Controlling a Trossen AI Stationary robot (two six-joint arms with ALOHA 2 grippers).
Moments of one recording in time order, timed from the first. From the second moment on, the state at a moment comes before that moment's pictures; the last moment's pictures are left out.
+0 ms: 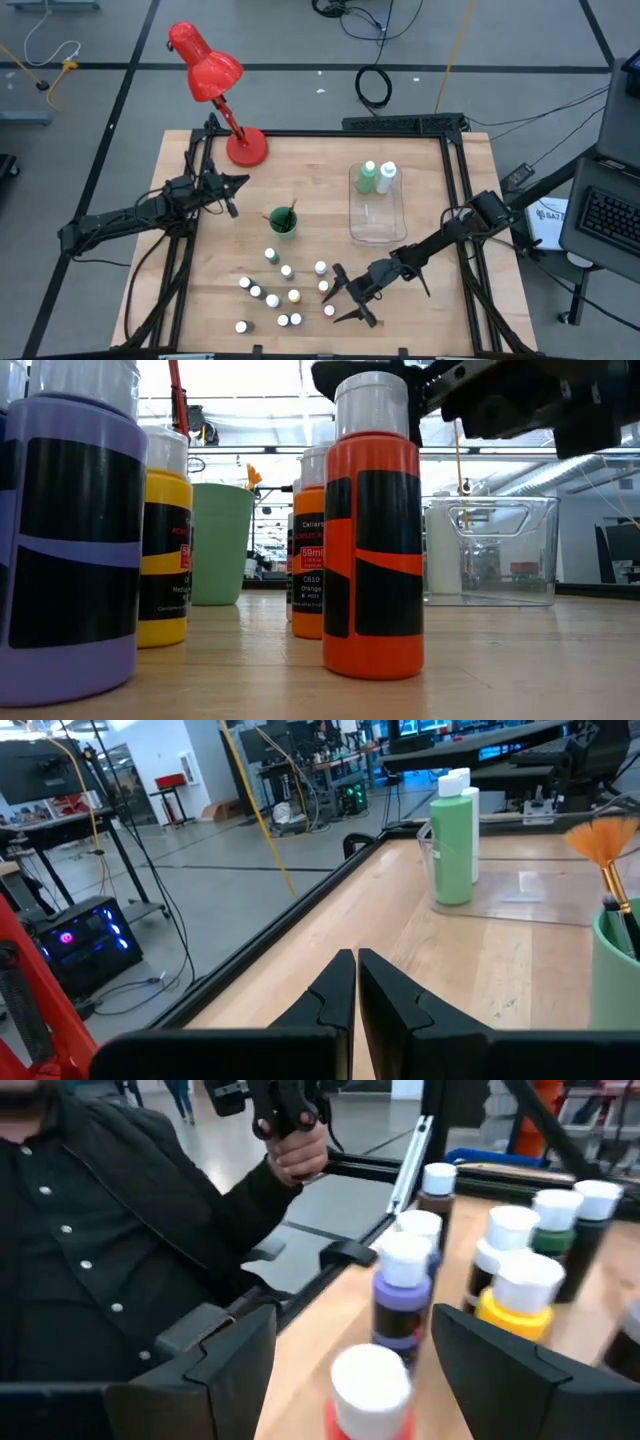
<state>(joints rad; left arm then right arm) 0.35 0.20 0.02 0.11 -0.16 0.18 0.48 1.93 0.83 0.94 -0.14 0.05</state>
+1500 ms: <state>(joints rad) 0.35 0.20 0.02 0.12 -0.16 0.19 0.43 1.55 0.88 0.56 0.03 0.05</state>
